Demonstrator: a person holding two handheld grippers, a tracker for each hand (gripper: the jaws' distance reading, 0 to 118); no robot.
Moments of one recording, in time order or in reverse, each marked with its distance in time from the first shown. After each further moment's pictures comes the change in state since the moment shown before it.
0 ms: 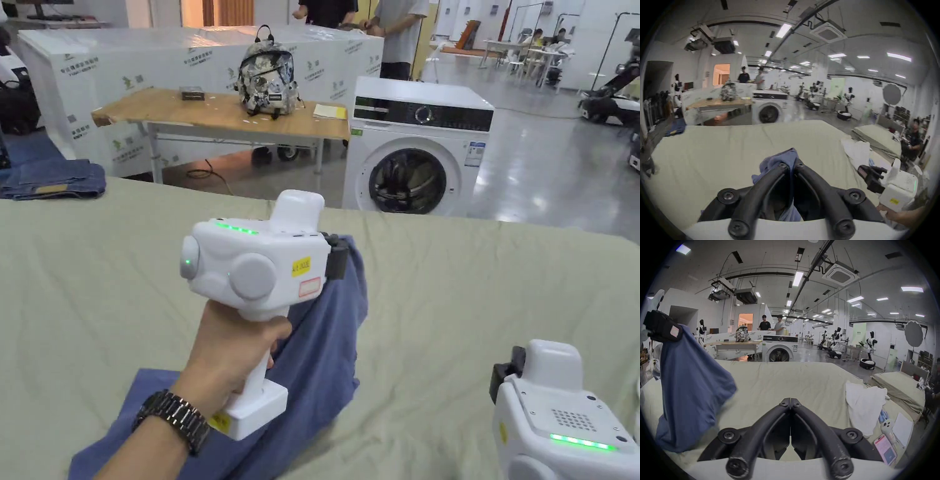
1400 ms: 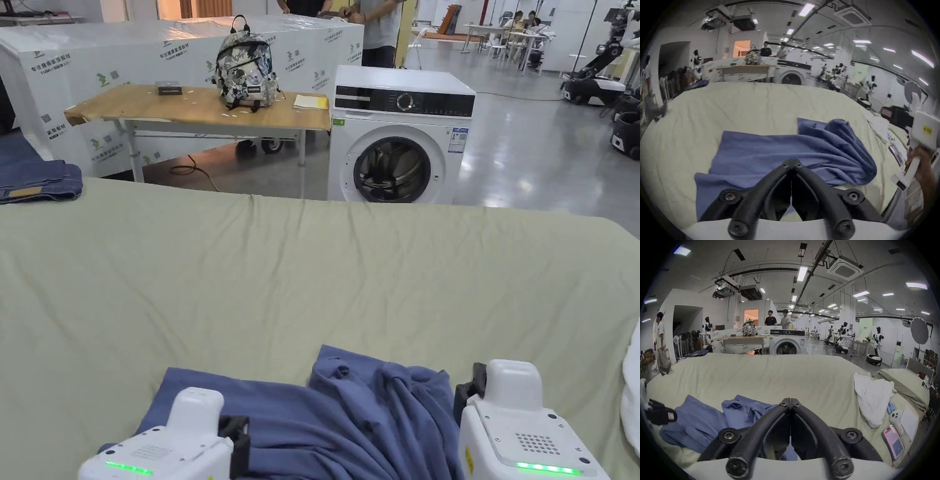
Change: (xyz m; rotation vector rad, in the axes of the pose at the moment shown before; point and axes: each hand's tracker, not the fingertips) left arm -0.047 -0.196 0.063 -0.189 0.248 0.168; right arm -0.022 -0.029 0.006 -0.054 0.076 -0.002
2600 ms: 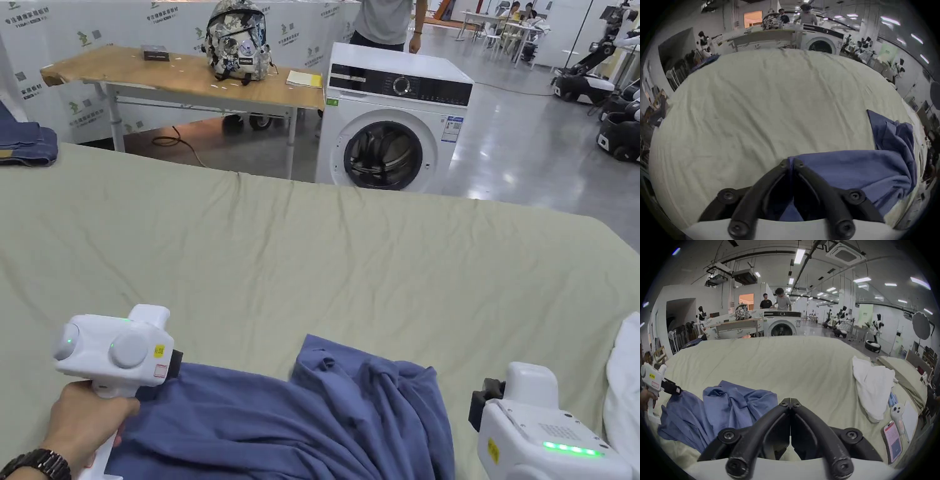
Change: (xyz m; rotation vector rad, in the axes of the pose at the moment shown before) left arm -0.098 0.077 -0.129 -0.315 0.187 0.011; right arm 0.047 -0.003 -0.048 -0.199 -0.016 -0.018
